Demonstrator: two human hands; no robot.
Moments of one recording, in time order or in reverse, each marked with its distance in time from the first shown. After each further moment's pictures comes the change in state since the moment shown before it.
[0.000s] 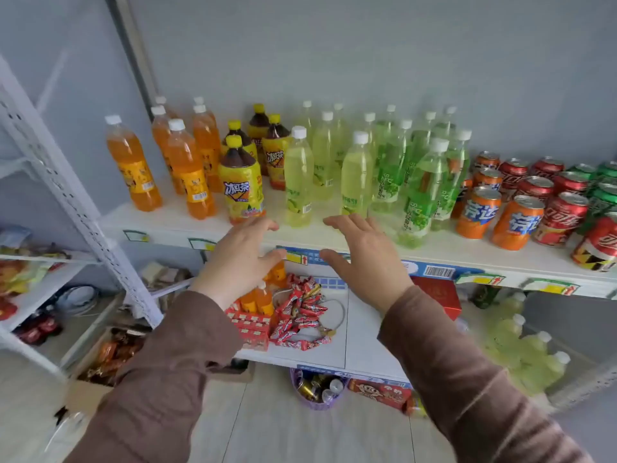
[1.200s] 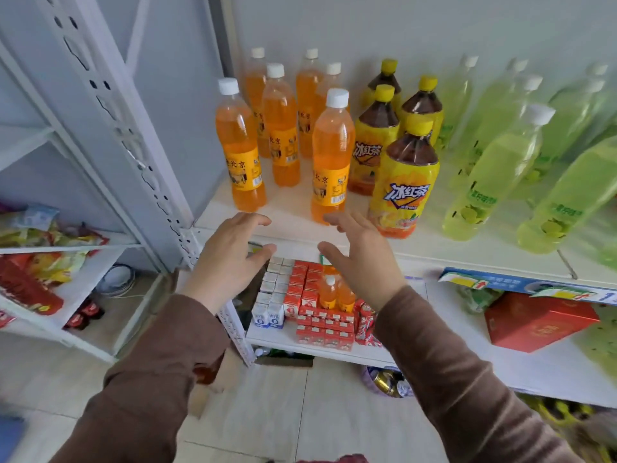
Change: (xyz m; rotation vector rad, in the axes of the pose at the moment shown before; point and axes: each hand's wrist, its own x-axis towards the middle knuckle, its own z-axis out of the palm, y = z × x) left_hand 0.052 -0.353 -0.072 -0.111 -0.022 -0.063; right_hand 0.191 -0.194 0.241 0.212 -0.014 0.103
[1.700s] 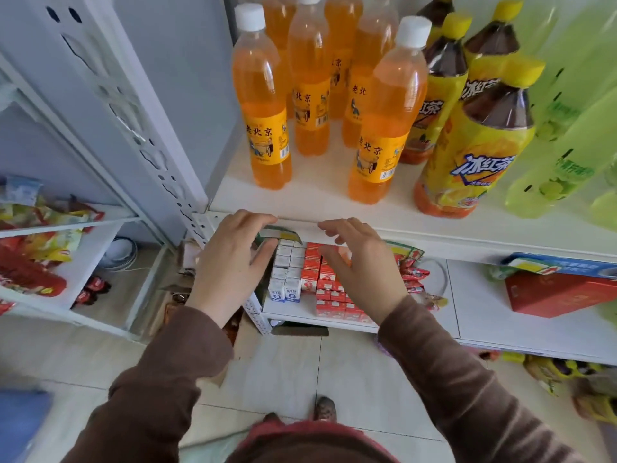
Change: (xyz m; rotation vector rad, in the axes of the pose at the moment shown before) left_hand 0.001 -0.074 0.011 0.058 0.008 0.037; right_hand 0.009 -0.012 0.091 0.050 -0.016 0.040
